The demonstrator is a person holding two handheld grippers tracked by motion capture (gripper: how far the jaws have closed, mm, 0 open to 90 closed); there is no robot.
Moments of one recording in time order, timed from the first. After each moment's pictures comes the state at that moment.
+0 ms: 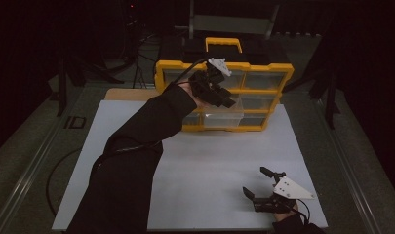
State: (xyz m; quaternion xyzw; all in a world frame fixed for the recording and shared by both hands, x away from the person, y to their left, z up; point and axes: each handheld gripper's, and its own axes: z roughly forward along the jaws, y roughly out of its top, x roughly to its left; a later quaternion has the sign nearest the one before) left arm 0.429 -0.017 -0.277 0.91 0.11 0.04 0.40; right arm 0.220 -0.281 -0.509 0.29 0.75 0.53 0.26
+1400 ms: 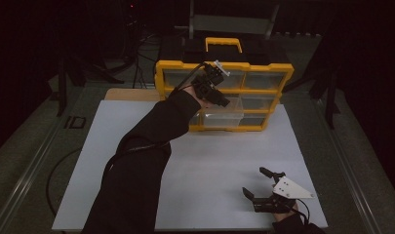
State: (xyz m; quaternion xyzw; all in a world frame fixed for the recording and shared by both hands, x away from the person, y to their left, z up) left arm 0.459 -0.025 -0.312 0.91 0.23 0.05 0.34; right arm 0.221 -0.281 -0.511 0.29 0.75 0.53 0.25
